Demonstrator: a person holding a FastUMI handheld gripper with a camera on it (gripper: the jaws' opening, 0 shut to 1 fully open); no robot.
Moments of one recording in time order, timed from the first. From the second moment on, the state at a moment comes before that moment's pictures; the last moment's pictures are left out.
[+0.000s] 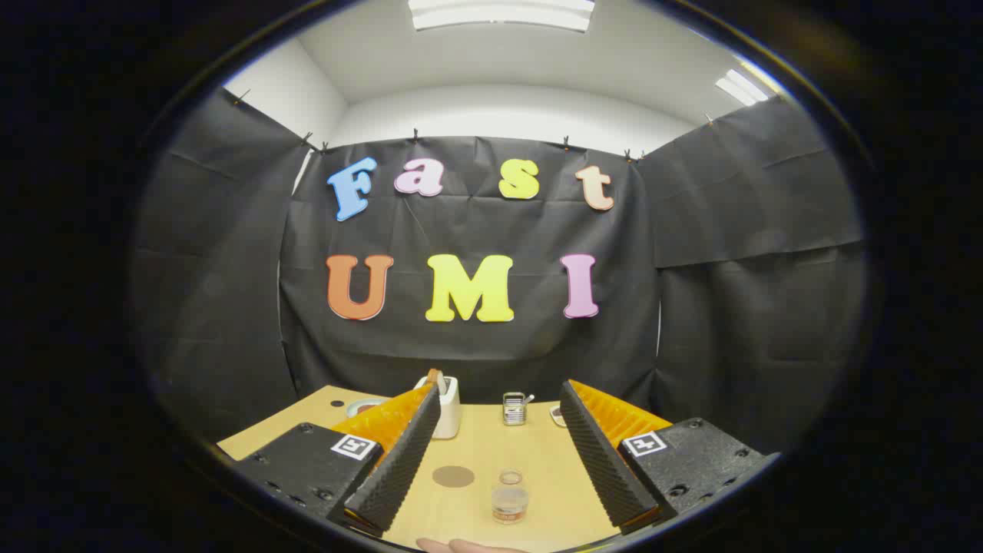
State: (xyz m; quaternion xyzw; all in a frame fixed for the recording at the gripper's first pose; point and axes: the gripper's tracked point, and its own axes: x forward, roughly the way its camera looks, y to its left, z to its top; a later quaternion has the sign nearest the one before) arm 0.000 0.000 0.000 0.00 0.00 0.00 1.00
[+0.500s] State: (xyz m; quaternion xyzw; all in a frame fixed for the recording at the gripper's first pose) arm -0.001 -0.012 0.000 0.00 0.00 -0.01 1.00
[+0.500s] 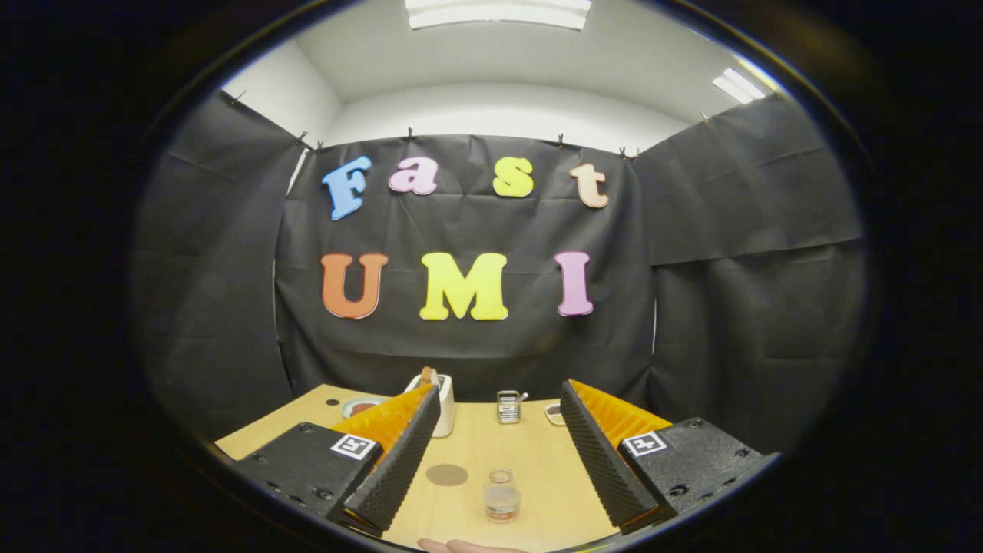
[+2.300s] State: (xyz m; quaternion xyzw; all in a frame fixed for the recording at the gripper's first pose) arm 0.045 -0.029 -0.277 0.01 0.11 0.01 0.99
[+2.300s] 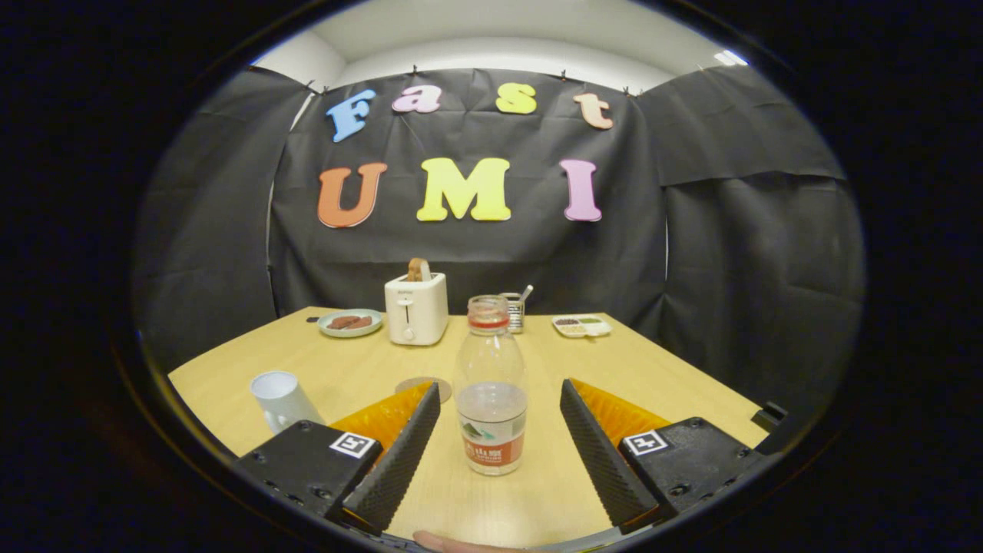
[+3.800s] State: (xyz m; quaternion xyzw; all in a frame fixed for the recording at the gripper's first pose) arm 0.103 -0.006 -0.289 -0.11 0.11 0.01 0.99
